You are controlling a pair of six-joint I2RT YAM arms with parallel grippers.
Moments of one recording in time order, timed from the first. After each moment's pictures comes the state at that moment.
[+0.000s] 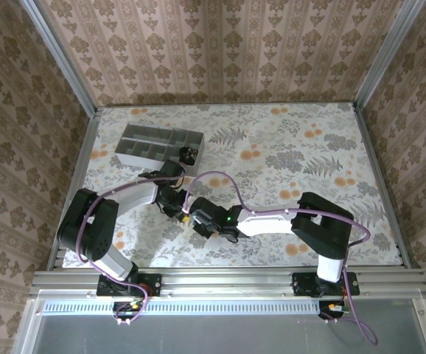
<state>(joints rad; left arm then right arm) -0.51 1.57 0.81 -0.55 0.43 -1.18 1.06 1.82 0.99 -0.08 0.16 0.10</state>
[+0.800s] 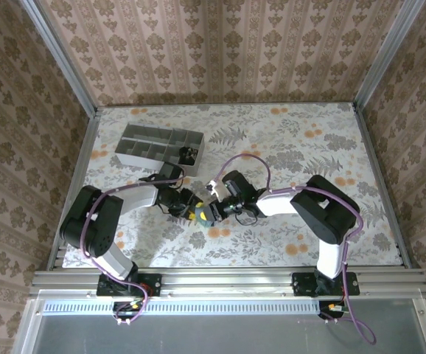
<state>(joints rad) -0.50 1.61 0.74 -0.29 0.58 -1.33 0.75 1.85 0.86 0.17 -0.53 0.36</state>
